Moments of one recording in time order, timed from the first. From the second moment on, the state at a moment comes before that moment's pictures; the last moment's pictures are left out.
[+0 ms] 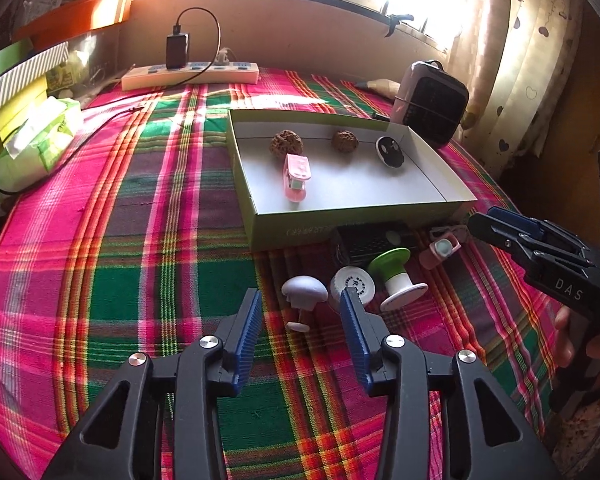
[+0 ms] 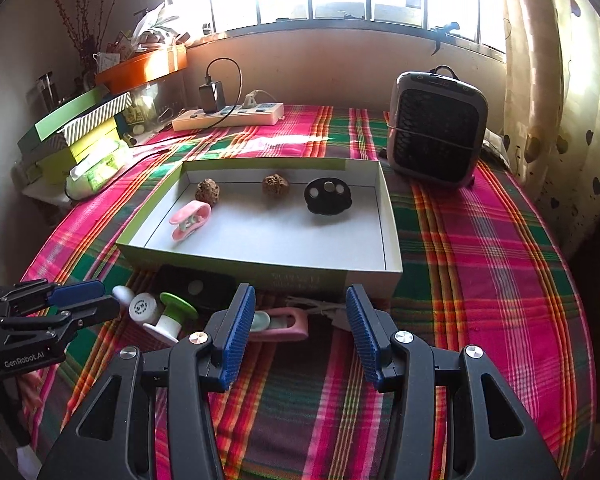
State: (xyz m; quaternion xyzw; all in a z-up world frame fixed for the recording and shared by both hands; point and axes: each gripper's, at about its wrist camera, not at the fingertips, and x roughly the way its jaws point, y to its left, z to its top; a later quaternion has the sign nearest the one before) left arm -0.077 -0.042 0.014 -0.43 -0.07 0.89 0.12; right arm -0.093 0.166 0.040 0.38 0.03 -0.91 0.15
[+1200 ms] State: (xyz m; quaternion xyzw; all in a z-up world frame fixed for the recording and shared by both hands) left arm -0.099 -0.043 0.005 -0.43 -0.05 0.90 0.10; right arm -0.106 0.145 0.017 0.41 0.04 -0.90 0.14
